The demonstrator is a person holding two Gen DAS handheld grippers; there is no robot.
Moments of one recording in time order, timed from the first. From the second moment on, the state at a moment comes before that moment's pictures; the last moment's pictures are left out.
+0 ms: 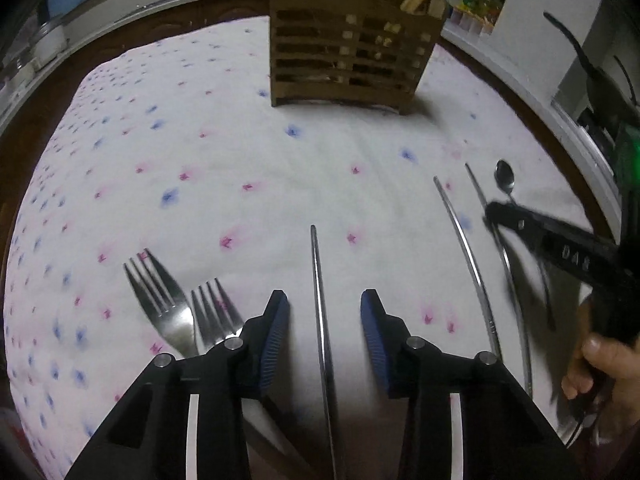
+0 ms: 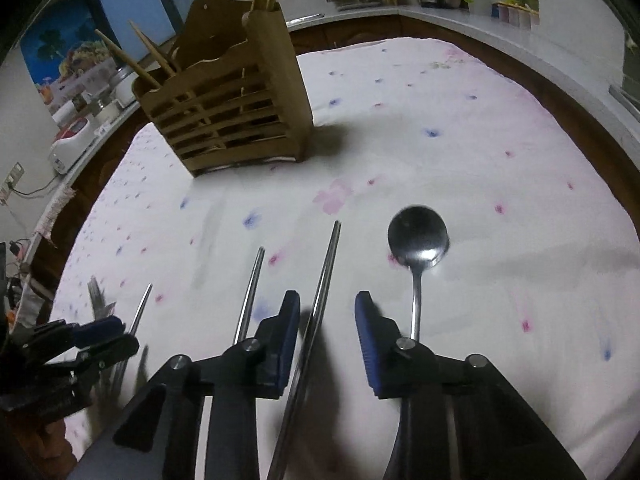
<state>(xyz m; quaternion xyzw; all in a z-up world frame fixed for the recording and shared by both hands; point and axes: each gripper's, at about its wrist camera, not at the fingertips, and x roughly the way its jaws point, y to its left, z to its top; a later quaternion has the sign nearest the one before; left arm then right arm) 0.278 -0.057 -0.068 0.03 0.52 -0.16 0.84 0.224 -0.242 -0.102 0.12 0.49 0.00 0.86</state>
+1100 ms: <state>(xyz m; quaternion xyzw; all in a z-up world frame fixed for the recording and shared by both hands) 0.294 -0.089 -0.072 0.05 0.53 -0.18 0.83 0.223 -0.236 -0.099 0.09 0.51 0.04 0.85</state>
